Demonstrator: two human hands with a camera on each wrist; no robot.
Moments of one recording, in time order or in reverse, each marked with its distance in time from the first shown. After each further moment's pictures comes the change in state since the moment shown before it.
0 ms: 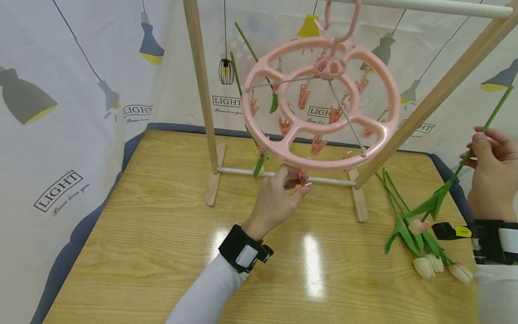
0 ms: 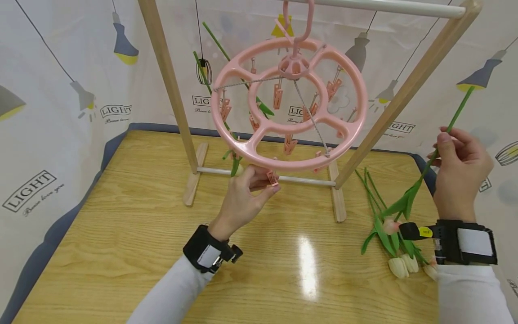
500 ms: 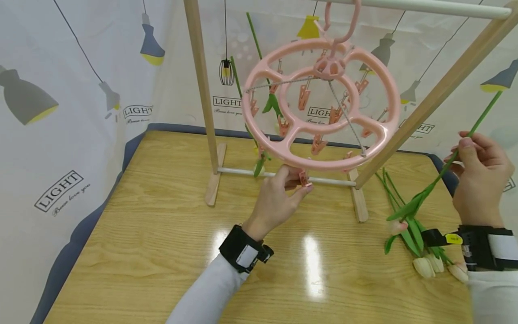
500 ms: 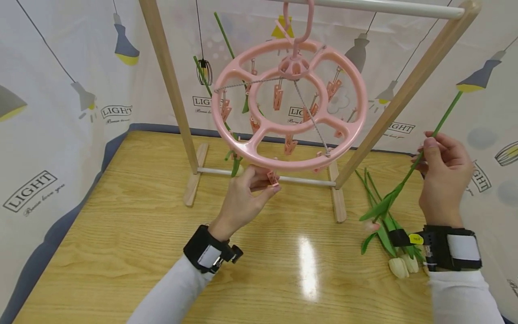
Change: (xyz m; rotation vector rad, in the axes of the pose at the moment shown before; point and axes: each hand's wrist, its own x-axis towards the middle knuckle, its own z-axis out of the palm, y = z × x) left_hand 0.000 0.001 0.000 0.008 0.002 -0.001; right_hand -0.017 0.003 0.012 0.168 -0.058 0.002
